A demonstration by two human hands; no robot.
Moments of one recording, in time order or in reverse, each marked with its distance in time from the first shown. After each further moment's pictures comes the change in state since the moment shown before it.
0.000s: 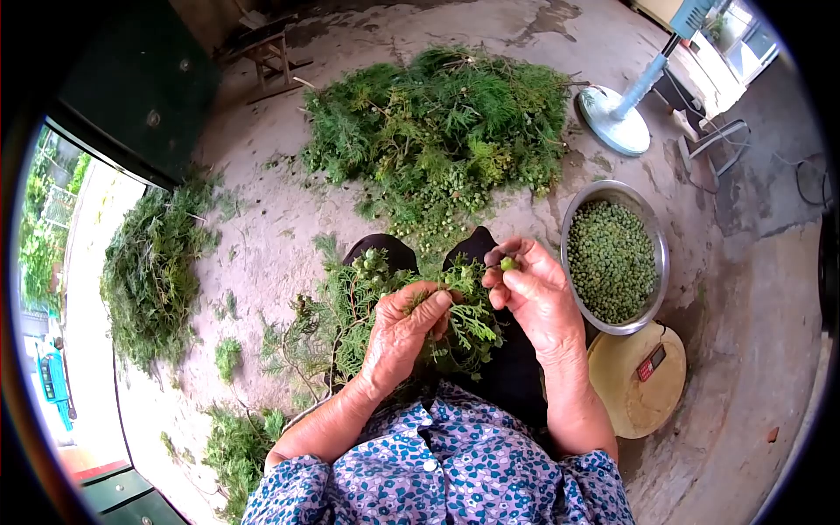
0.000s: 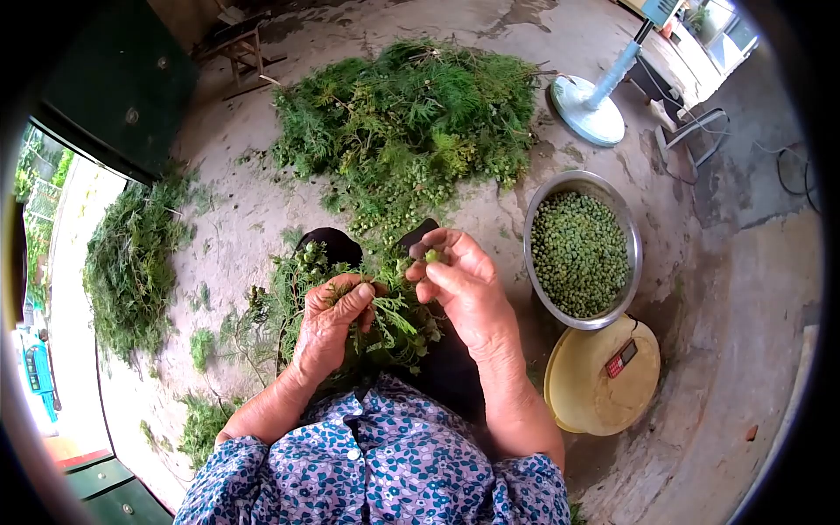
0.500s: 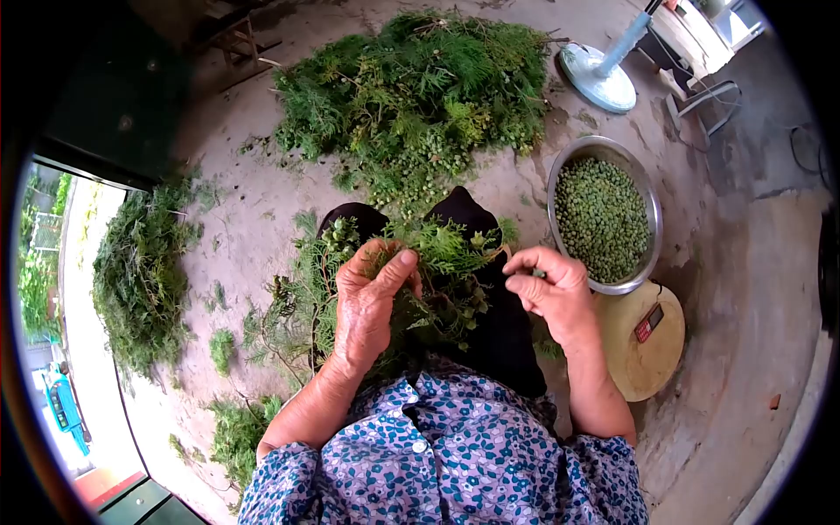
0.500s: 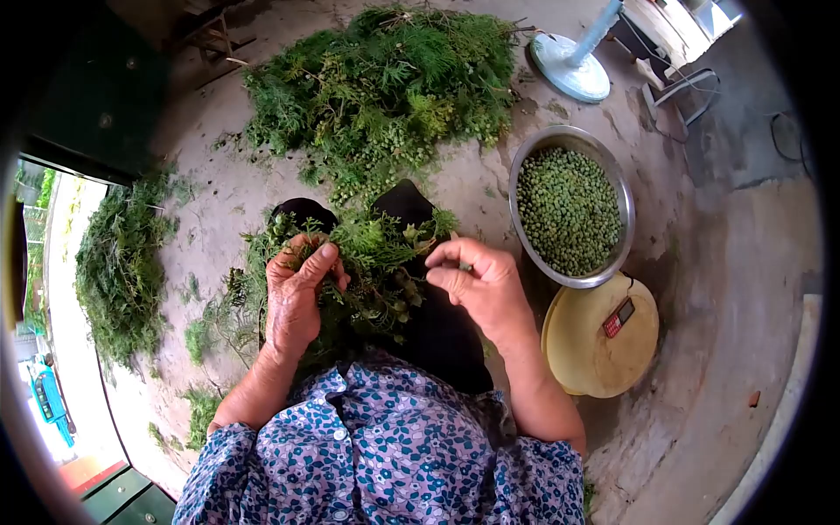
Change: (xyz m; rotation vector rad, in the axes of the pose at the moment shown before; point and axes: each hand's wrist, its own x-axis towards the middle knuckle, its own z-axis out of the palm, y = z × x) left_hand 0.006 -0.010 -0.003 -0.104 0.095 0.063; right_hand -0.046 -0.010 -0.036 -0.616 0.089 -0.019
